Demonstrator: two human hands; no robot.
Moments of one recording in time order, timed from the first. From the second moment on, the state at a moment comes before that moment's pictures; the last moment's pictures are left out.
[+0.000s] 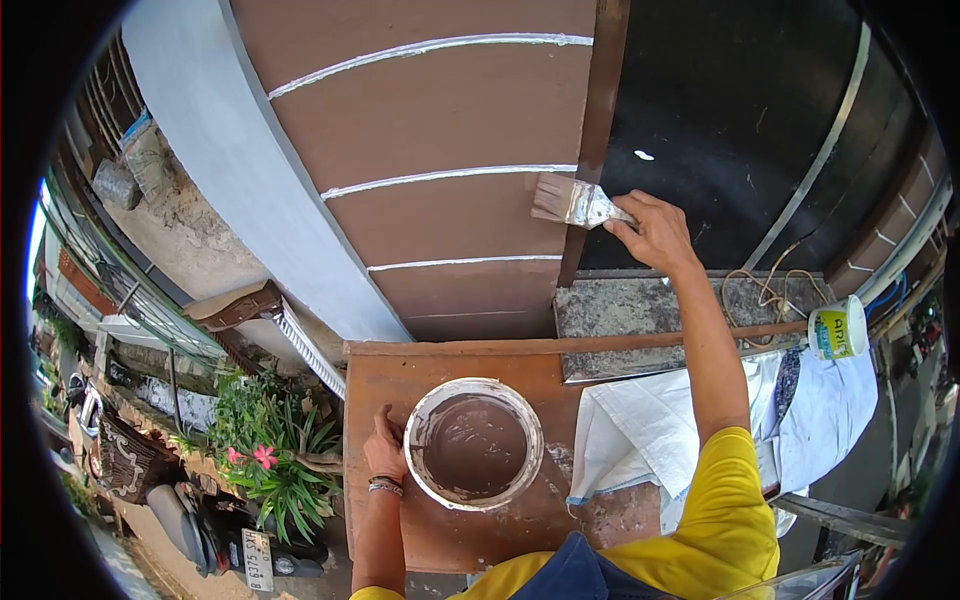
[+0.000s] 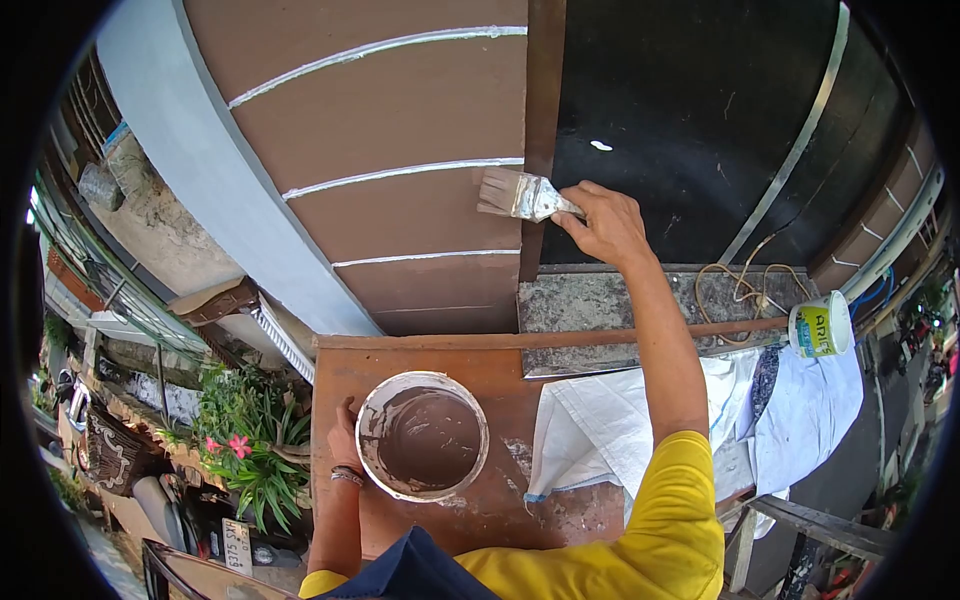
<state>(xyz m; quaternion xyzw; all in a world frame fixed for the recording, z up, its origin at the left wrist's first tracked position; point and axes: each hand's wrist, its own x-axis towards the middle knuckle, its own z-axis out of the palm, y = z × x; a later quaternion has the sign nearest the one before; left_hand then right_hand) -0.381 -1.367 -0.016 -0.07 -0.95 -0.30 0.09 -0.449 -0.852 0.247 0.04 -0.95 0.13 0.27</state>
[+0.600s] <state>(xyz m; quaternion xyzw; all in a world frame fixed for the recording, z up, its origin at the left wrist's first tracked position) -0.382 -1.369 -0.020 -0.07 -0.95 -0.30 0.10 -0.449 -0.862 0.247 0.03 -0.96 0.13 0.26</state>
